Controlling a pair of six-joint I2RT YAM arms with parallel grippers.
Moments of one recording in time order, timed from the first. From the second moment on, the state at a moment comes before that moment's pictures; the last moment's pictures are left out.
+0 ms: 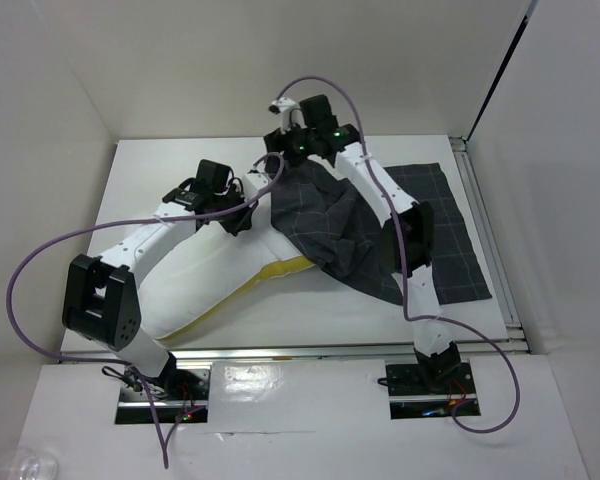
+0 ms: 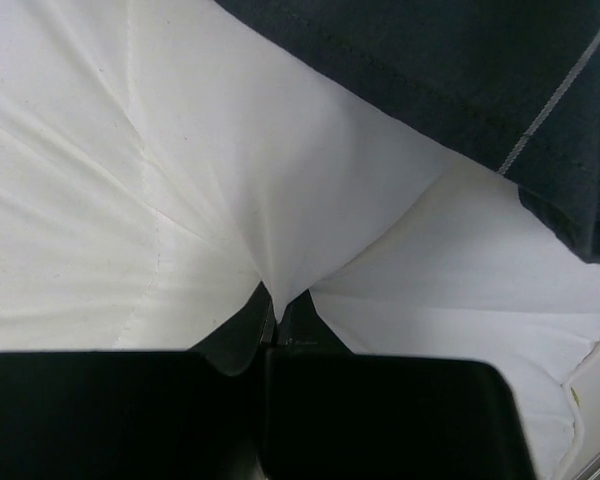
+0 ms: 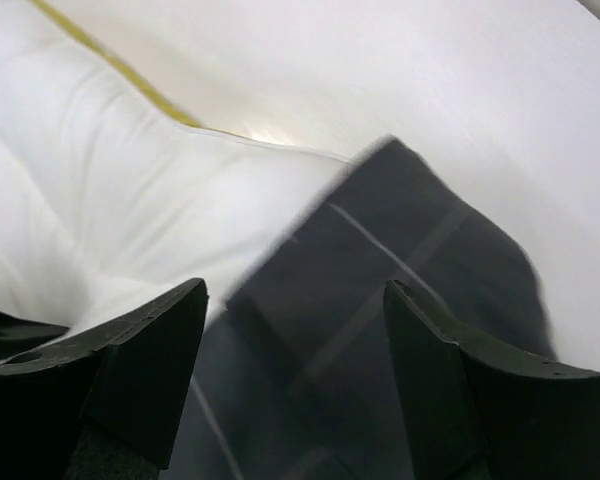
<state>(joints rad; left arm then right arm) -0.32 1.58 1.23 -0.52 0.34 0.42 0.47 2.35 2.40 -0.67 -0.46 -0.09</state>
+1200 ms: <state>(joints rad) -0.34 1.58 1.23 -0.55 0.33 0.44 0.62 2.27 2.23 -0.45 -0.08 -0.14</state>
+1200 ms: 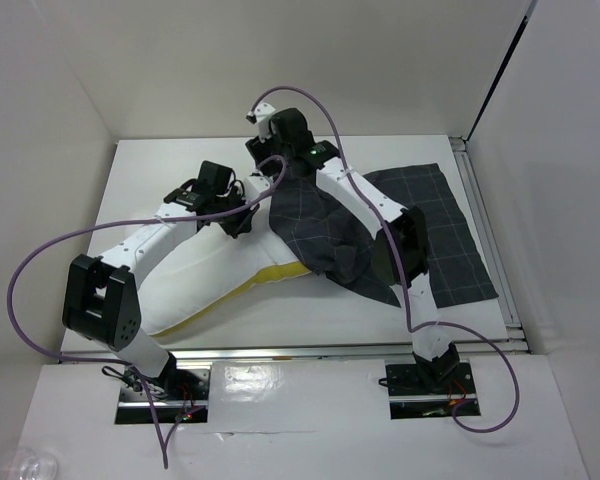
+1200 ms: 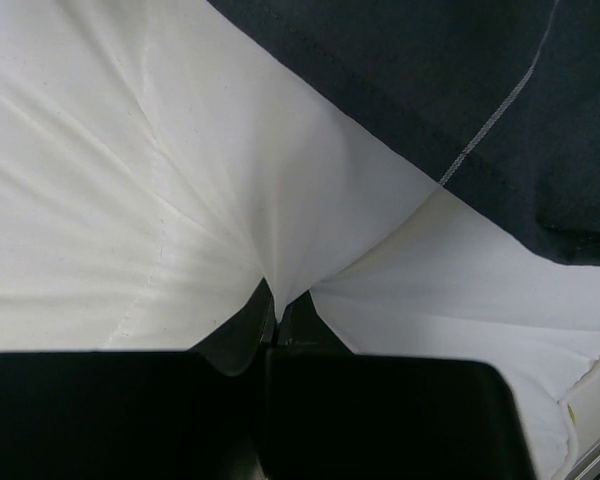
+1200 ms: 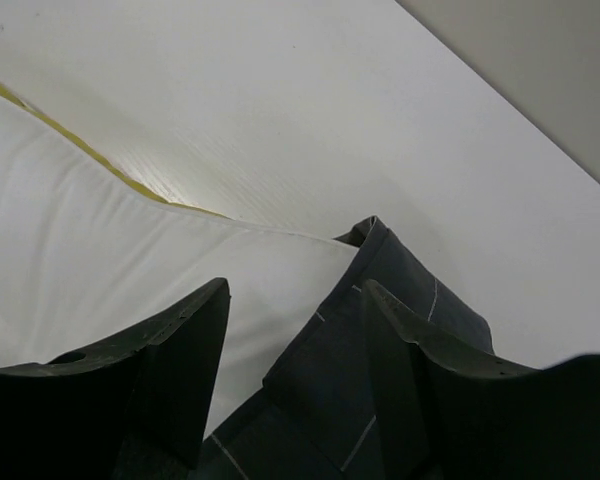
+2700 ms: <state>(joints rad) -0.34 1.58 1.23 -0.54 0.31 0.44 0.59 2.41 2.38 -0.62 -0.09 -0.07</state>
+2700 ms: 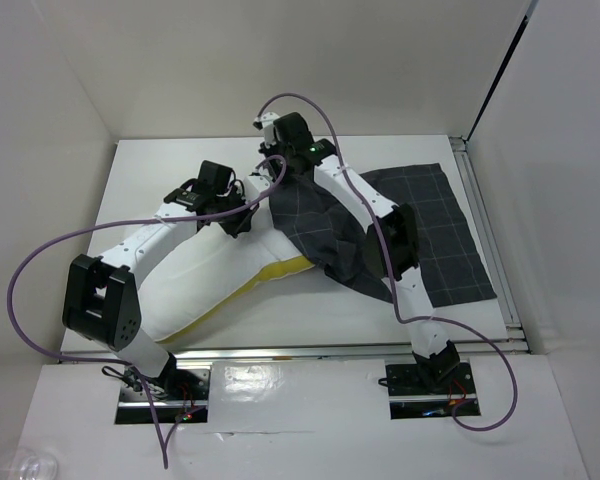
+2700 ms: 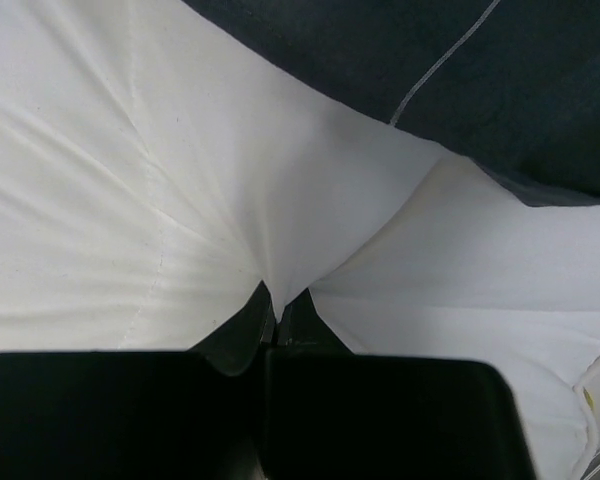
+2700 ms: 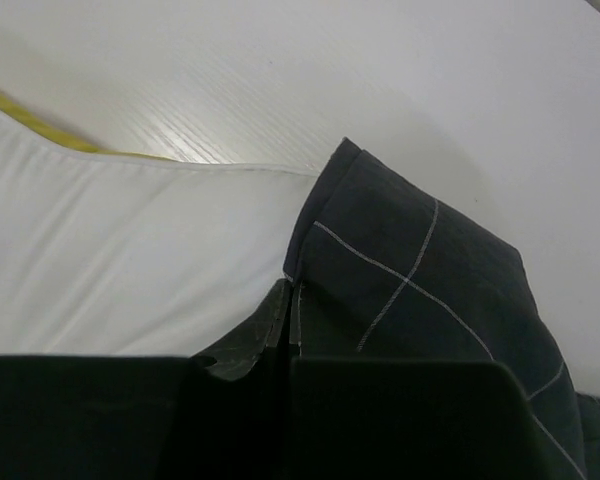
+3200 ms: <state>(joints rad) -0.36 1.60 1.25 -0.57 0.32 0.44 0.70 2.41 2.40 -0.61 -0.30 -0.04</state>
